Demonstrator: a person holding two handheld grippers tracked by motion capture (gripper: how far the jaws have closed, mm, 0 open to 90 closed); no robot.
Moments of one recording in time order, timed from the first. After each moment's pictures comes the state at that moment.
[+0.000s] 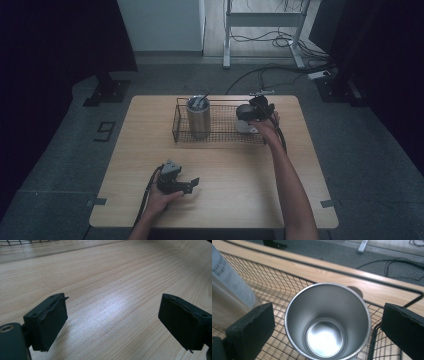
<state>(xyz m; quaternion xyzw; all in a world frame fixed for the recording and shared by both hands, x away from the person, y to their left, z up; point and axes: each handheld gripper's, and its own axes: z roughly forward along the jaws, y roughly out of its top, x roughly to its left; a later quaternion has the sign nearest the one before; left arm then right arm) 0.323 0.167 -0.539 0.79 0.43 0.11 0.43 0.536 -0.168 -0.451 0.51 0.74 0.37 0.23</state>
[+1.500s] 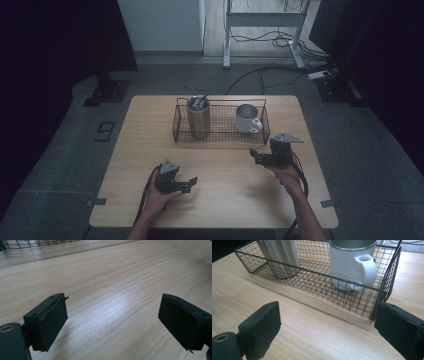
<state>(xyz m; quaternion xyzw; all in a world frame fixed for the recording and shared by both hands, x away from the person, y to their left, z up) 0.322 0.172 -0.537 0.78 0.43 0.12 0.43 0.371 -0.213 -0.477 0.47 0.73 0.45 0.21</state>
